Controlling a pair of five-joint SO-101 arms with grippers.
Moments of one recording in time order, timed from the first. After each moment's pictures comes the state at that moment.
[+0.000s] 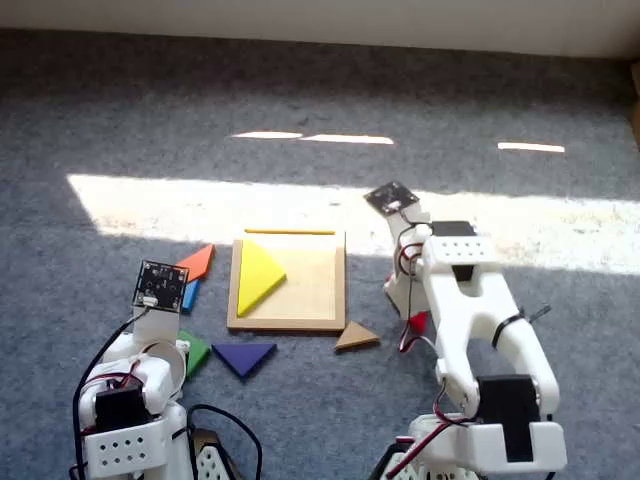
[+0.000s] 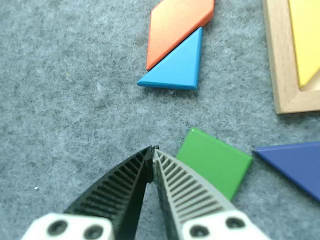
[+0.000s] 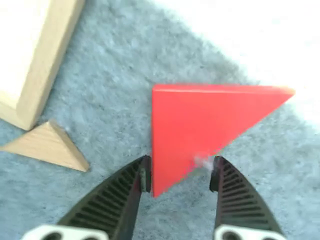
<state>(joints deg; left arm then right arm) -18.4 -101.3 96.0 75.4 -14.1 -9.6 -8.4 37.6 62.3 31.2</state>
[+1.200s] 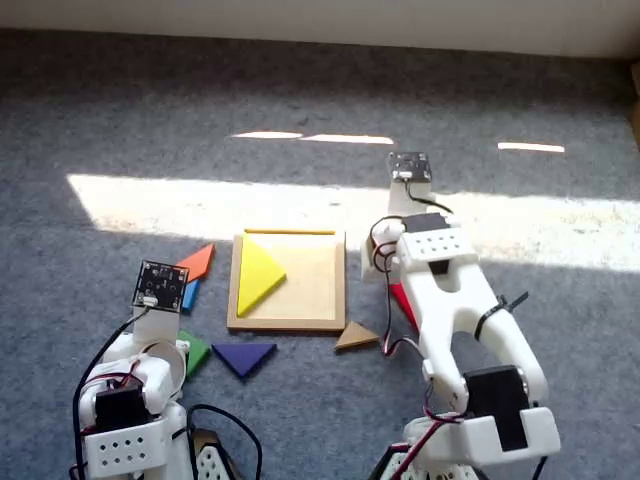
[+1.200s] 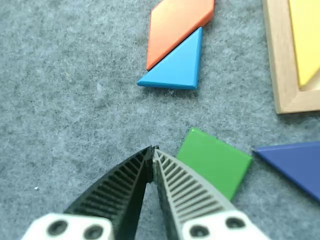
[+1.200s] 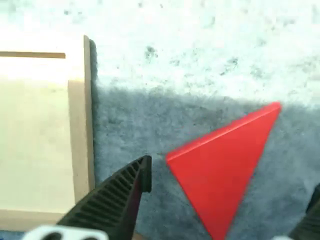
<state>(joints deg) -18.4 -101.3 96.0 75.4 -14.1 -16.8 -2.5 33.7 53.9 -5.8</state>
